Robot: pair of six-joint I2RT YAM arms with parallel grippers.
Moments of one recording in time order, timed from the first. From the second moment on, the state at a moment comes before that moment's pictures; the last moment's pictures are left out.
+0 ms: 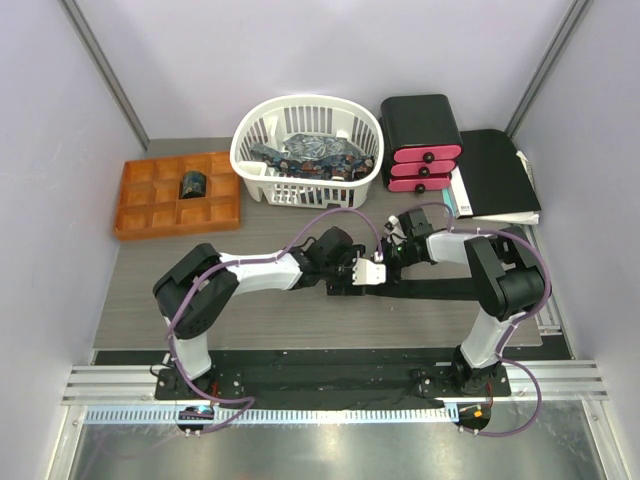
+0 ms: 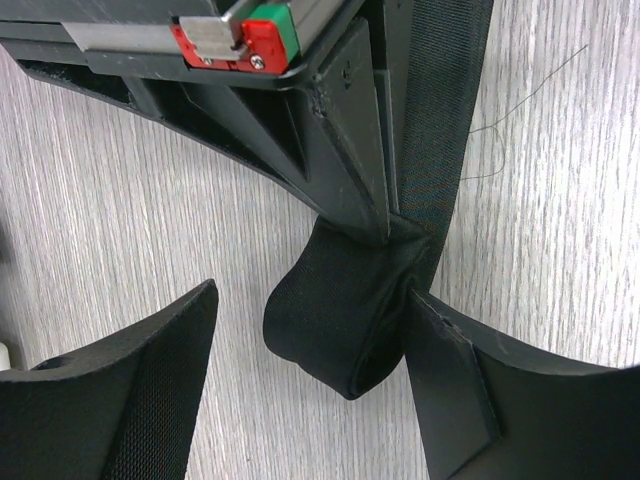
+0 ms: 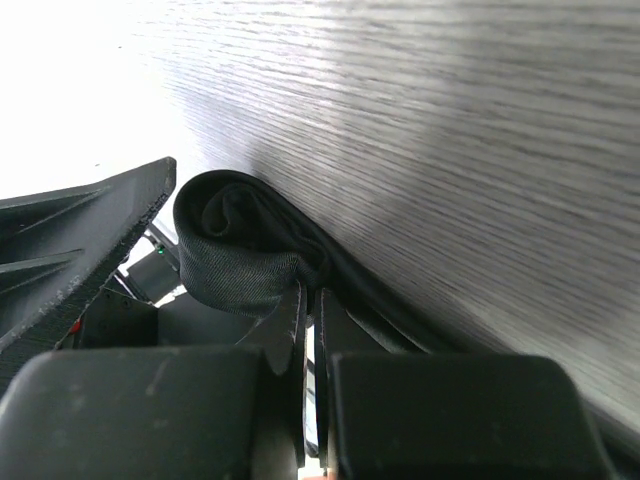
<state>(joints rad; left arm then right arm) -0.91 1.82 1.04 -0.03 0.18 0.76 0.31 1.76 0.81 -0.19 -0.72 0.68</state>
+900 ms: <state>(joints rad) -0.70 1.66 1.01 -0.20 0.42 0.58 0.32 1.94 0.95 -0.10 -0.84 0.50</state>
